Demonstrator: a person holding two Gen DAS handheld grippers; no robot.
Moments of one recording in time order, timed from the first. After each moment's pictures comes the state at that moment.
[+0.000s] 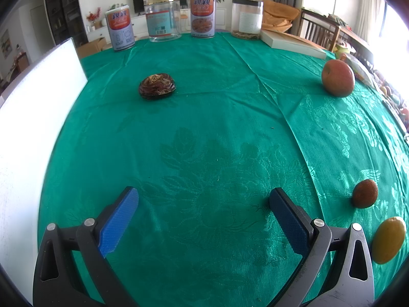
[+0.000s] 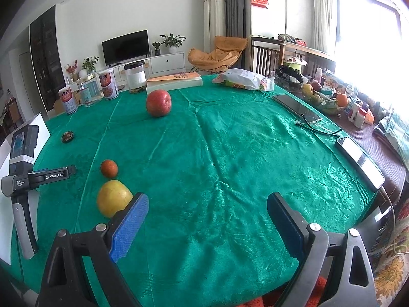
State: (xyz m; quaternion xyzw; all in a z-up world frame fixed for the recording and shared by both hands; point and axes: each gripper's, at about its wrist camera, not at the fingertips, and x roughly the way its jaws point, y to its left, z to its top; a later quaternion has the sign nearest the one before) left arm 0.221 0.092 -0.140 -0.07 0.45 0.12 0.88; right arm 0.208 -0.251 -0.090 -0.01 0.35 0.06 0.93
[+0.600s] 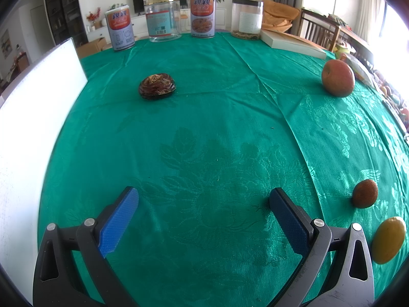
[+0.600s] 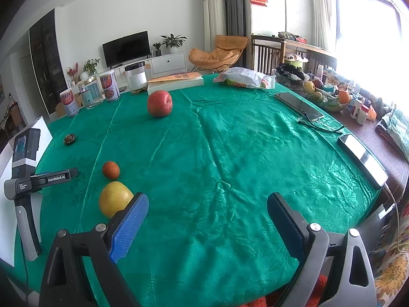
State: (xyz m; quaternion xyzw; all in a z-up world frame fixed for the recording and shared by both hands) left arm 0.221 0.092 -0.140 -0.07 0.45 0.12 0.88; right arm 0.210 -0.255 -0.090 0.00 0.36 0.07 0.93
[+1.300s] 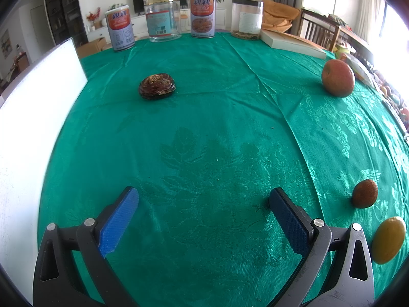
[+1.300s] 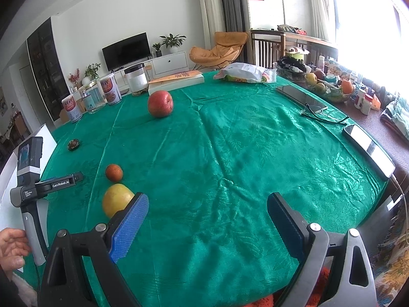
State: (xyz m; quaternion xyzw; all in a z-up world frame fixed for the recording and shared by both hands) left arm 0.220 0.092 -0.140 -0.07 0.45 0.12 0.88; right arm 0.213 -0.262 -0.092 0.02 0.37 0.08 0.93
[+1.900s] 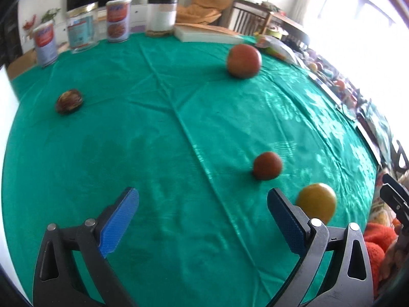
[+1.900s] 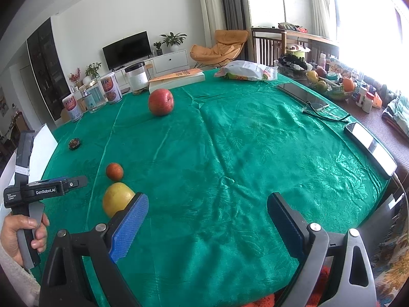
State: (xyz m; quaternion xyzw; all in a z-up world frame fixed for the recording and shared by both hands) left arm 0.212 0.032 -0.113 -0.06 0.45 -0.09 0.88; right arm 0.216 -0.264 -0.096 0.03 0.37 0.08 0.92
